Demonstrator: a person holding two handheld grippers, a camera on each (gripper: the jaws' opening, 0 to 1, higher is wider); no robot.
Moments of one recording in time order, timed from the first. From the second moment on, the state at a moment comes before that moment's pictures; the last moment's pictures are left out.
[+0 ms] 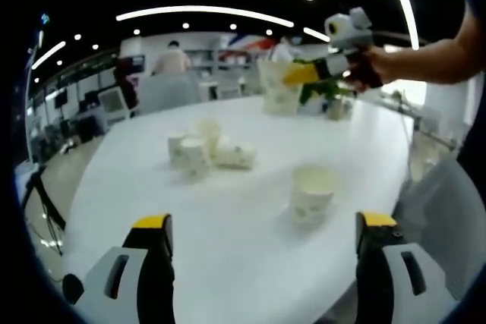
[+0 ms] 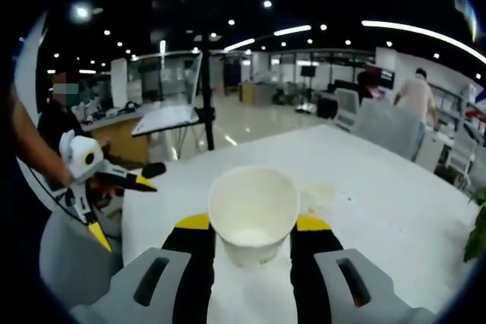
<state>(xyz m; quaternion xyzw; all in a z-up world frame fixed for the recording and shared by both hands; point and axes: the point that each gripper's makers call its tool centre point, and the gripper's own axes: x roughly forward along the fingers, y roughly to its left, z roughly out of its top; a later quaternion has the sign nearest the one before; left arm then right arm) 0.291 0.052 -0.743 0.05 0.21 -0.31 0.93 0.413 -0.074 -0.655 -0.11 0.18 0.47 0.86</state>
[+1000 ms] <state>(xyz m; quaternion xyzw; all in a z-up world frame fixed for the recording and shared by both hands) 0.294 0.051 -0.738 0.05 0.19 -0.31 0.93 0.364 -0.064 -0.657 -0.11 0.17 0.51 0.84</state>
